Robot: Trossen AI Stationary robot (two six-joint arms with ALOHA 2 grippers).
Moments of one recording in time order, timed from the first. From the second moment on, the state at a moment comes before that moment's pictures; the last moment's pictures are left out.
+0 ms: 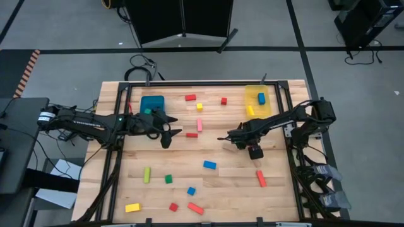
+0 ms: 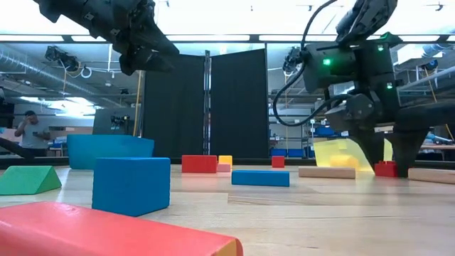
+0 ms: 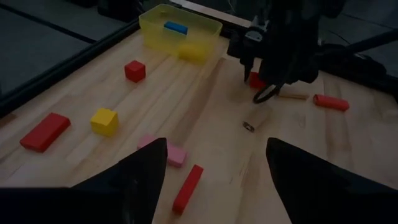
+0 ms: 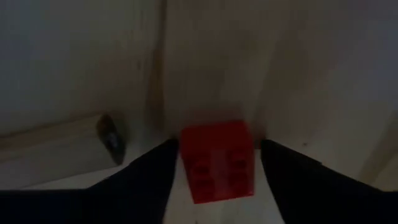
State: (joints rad) left arm -0.05 0.99 0.63 -0.07 -0.31 -0.34; right arm 0.02 1.67 0.85 -0.91 0.04 -0.10
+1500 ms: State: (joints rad) left arm -0.05 0.61 0.63 0.19 -0.32 -0.29; right arm -0.15 2.39 1.78 0.46 0.08 -0.10
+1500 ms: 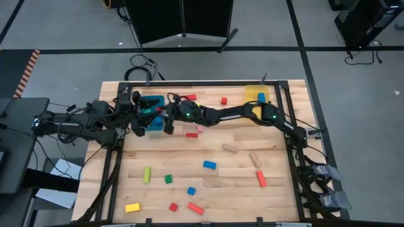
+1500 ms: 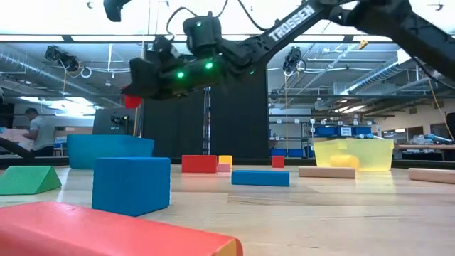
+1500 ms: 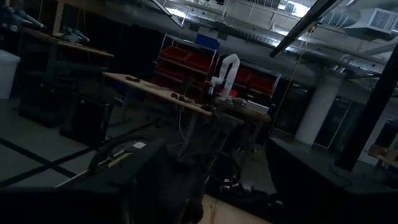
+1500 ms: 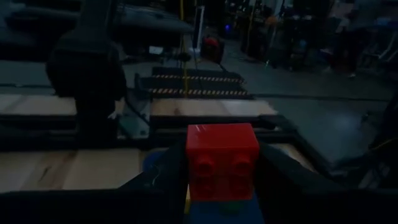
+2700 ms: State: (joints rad) left arm -0.04 0.80 0.63 -0.20 -0.41 -0.36; right arm -0.17 1.95 1.09 0.89 0.15 -0.10
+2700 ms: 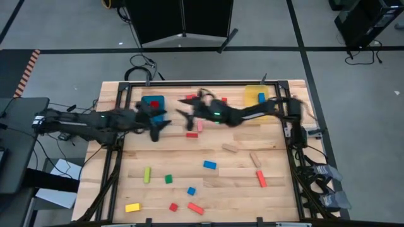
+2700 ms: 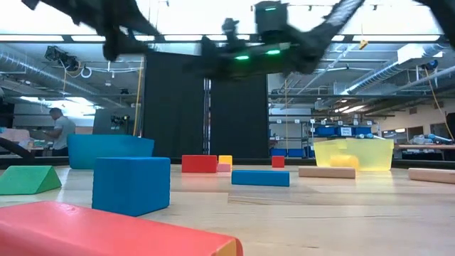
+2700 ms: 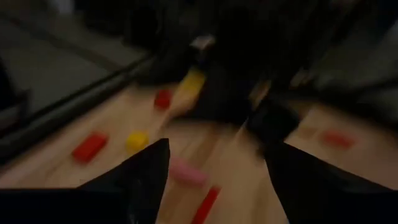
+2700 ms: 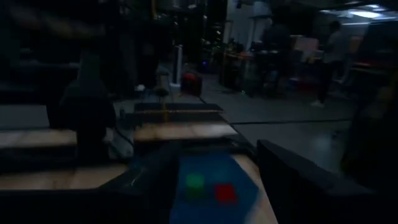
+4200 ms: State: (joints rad) left arm 0.09 1.80 1.07 -0.18 -0.16 -0.16; right arm 0.02 1.01 0.44 0.83 0.35 -0.25
